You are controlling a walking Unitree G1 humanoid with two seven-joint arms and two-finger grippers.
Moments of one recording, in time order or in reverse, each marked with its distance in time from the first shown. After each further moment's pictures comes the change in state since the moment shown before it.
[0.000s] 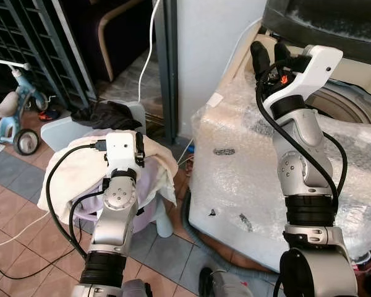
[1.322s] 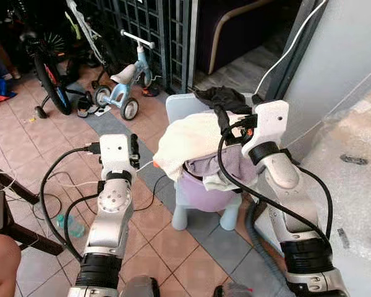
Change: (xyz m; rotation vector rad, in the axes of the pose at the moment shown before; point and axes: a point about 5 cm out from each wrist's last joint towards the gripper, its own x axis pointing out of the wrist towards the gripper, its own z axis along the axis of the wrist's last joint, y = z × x) left arm -0.002 0.011 -0.005 -0.013 0.003 0.020; right arm -0.051 0.005 -0.039 -0.323 0.191 -0.026
